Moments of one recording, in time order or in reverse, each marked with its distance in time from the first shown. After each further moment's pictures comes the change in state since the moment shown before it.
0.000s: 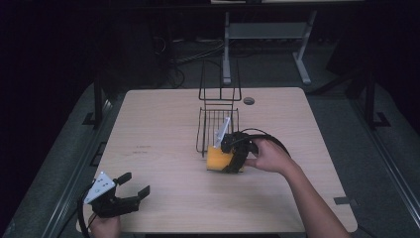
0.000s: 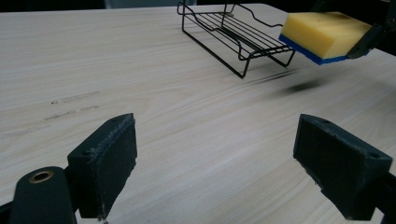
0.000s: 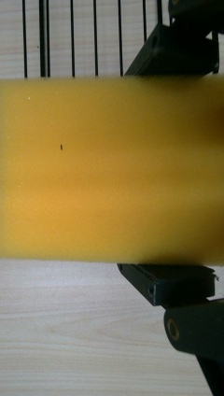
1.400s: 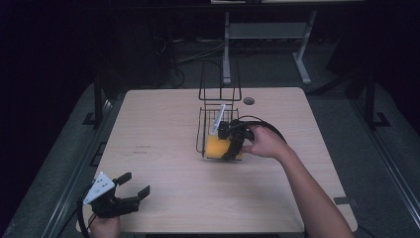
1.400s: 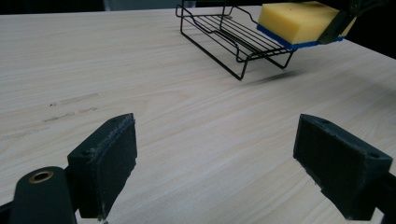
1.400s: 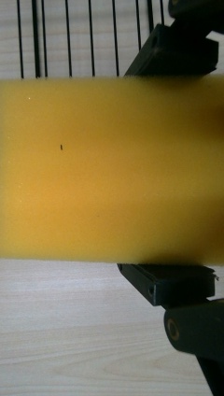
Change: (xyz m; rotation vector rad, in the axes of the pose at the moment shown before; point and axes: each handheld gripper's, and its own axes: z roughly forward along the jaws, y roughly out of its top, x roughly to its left) left arm -0.001 0.000 -0.002 -0.007 -0.002 -0.003; right arm -0.036 0.012 -0.003 0.055 -0.004 0.028
